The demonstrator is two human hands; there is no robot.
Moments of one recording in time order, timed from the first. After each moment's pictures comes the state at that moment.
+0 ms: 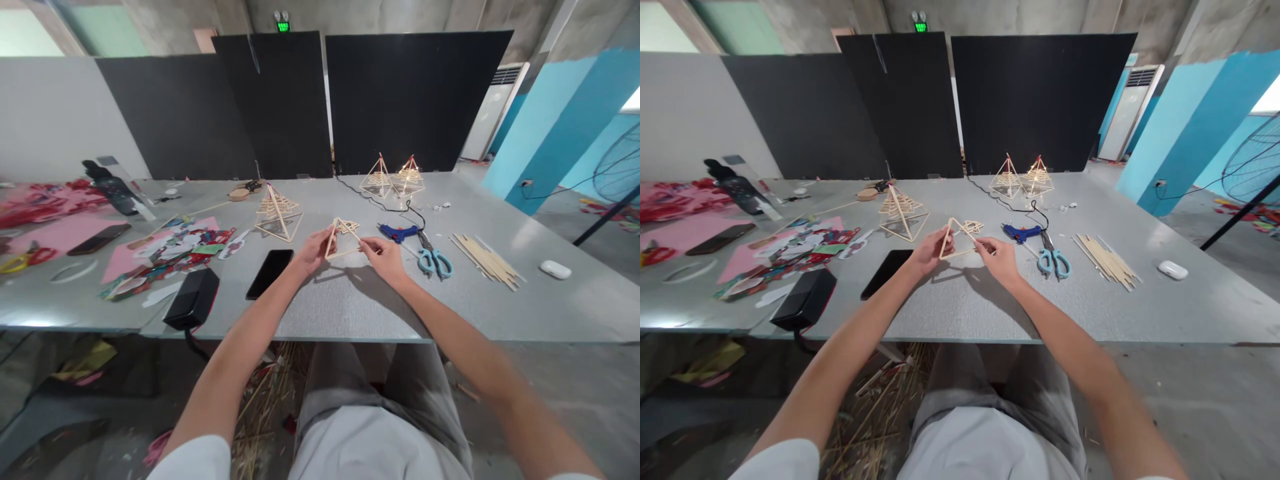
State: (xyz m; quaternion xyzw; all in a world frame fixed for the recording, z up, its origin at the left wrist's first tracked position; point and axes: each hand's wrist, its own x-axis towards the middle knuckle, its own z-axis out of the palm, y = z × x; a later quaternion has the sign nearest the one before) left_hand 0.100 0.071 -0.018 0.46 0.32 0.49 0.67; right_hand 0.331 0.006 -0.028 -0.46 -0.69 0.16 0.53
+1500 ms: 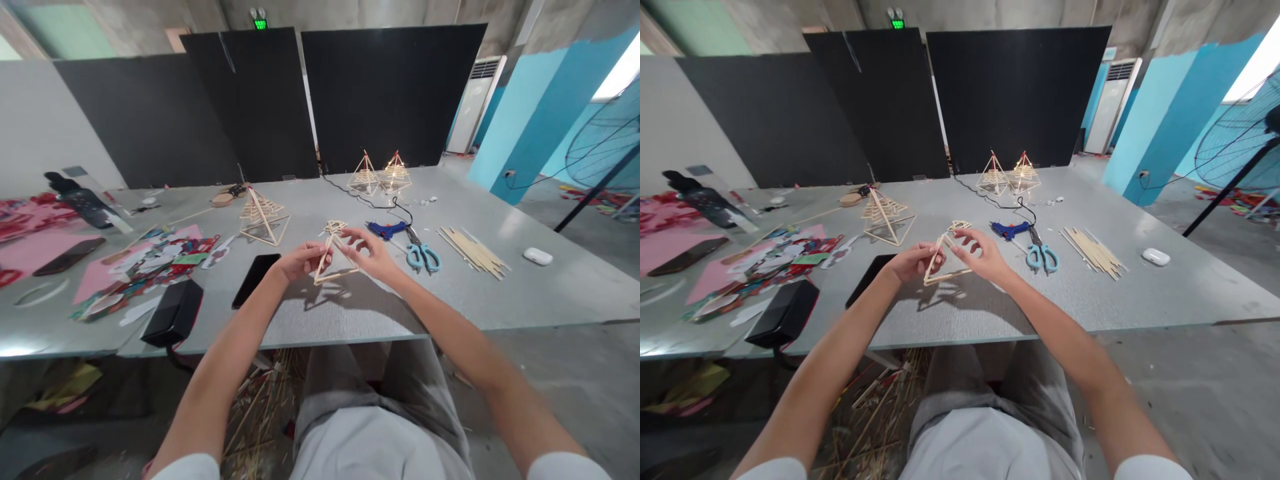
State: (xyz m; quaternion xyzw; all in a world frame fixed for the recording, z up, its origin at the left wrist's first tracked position) left_hand 0.070 0.062 -0.016 0.62 0.29 0.26 0.68; right_hand 0.332 -0.019 0.007 -0.37 -0.76 0.16 0.51
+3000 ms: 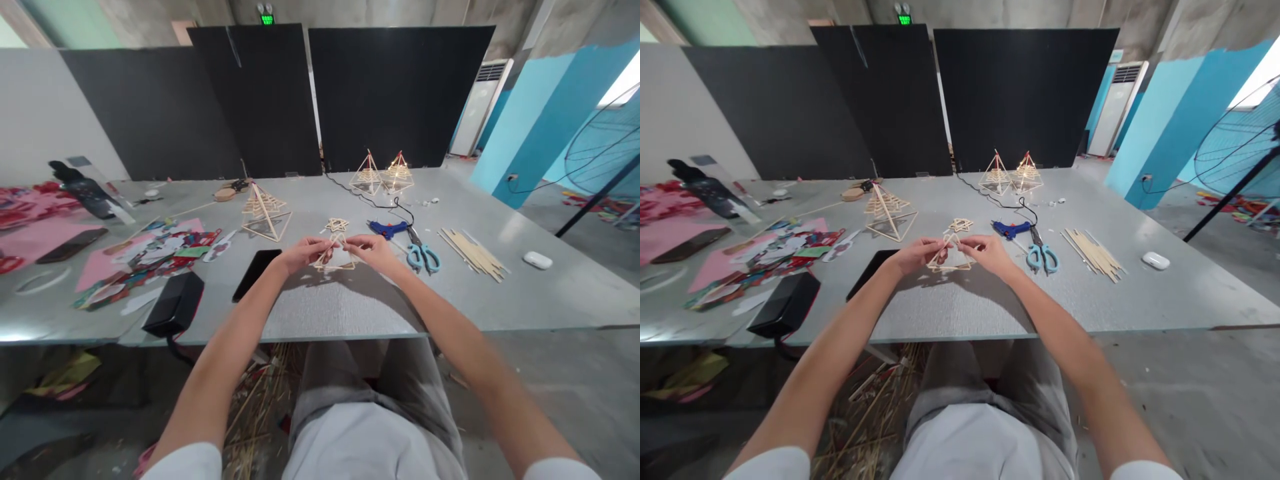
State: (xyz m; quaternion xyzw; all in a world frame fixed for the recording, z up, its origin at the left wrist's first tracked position) left_hand 0.081 0.060 -0.006 0.64 0.30 0.29 0.64; right_hand 0.343 0.004 -0.008 -0.40 -0.74 0.25 0.47
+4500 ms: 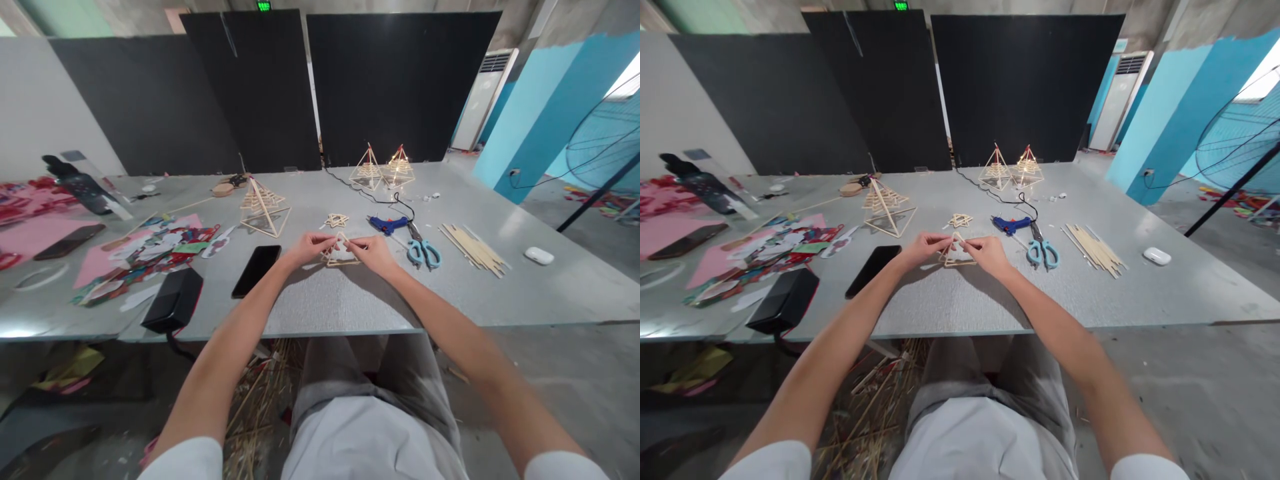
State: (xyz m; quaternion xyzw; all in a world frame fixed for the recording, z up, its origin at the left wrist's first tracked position) left_hand 0.092 0.063 -0.015 0.75 0.37 0.30 0.46; right_hand 0.338 0.005 -0.021 -0.49 -0.73 0.23 0.42
